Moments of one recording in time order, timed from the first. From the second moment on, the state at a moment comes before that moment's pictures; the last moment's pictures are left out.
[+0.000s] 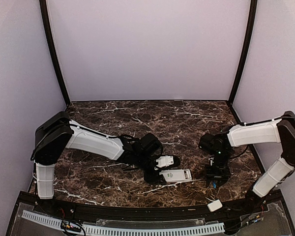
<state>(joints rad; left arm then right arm) -1.08 2.05 1.27 -0.23 0.31 0.36 0.67 1.54 0.79 -1.04 -0.20 0.81</state>
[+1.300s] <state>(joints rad) -1.08 2.05 1.28 -0.23 0.31 0.36 0.67 1.71 0.99 -1.04 -0.11 0.62</state>
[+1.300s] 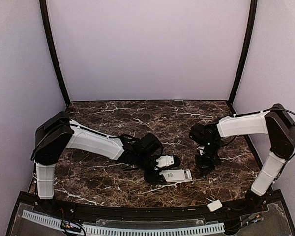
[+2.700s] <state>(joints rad) -1.08 2.06 1.31 -0.28 0.31 0.36 0.58 1.94 1.47 -1.03 0.09 0.02</state>
